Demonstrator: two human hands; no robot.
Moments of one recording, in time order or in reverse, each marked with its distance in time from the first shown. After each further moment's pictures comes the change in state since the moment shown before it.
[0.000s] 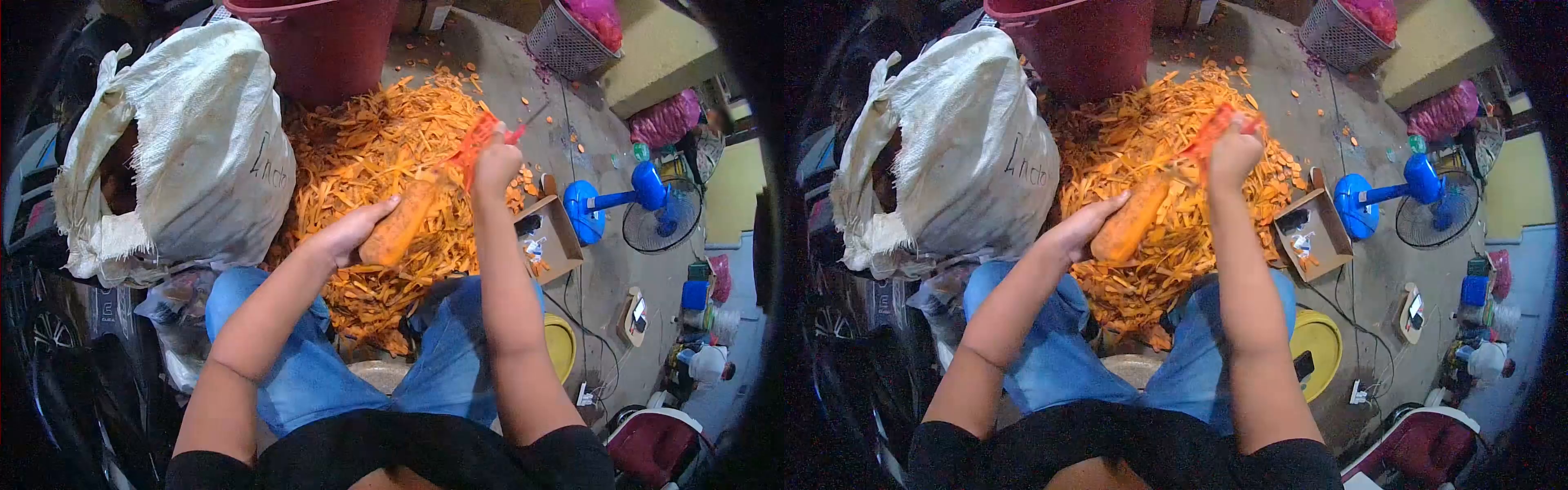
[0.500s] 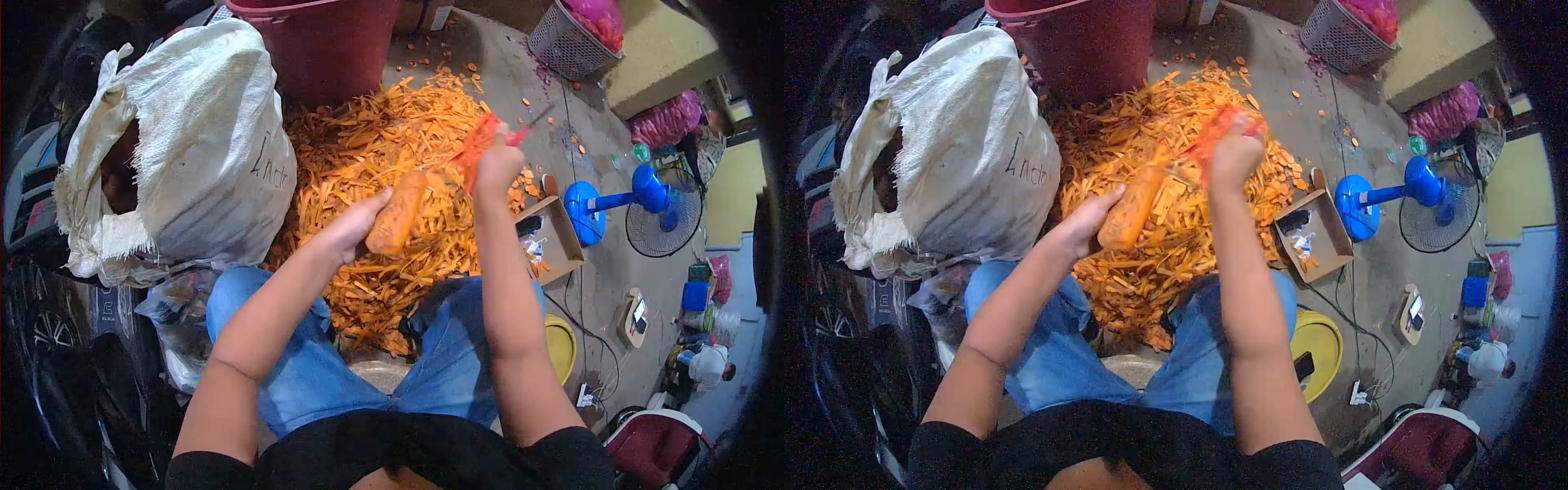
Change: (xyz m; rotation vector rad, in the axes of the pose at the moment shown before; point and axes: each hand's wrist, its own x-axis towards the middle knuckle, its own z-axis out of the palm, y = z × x) left_hand 0.011 -0.004 -0.003 -0.163 -0.021 0.066; right_hand -0.006 -0.012 -0.003 0.324 -0.052 0.154
